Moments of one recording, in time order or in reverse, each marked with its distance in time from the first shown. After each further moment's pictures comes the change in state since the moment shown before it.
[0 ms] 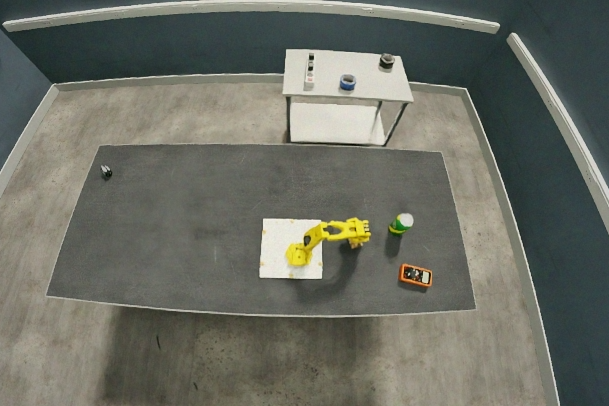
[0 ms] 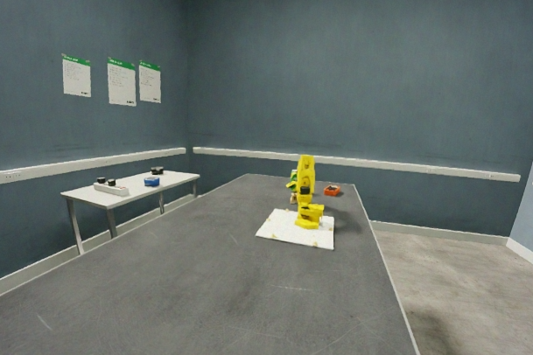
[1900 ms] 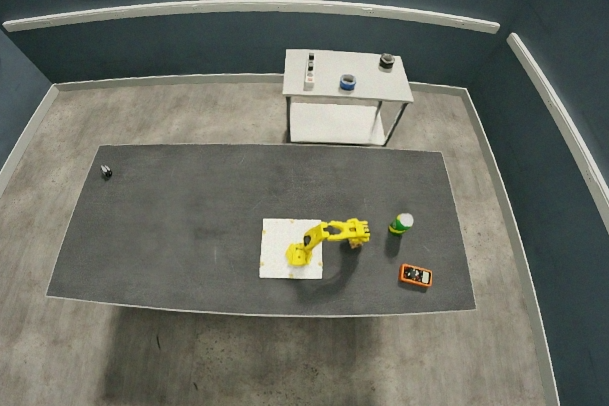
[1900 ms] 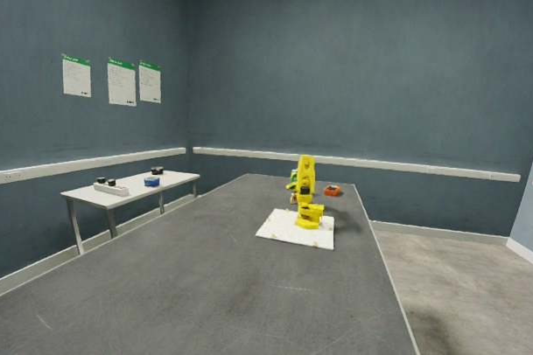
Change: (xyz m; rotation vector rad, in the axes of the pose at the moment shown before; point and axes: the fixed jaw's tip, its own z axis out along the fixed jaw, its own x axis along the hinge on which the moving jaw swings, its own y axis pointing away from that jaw) arm 0.000 -0.001 0.006 0.010 0.001 0.000
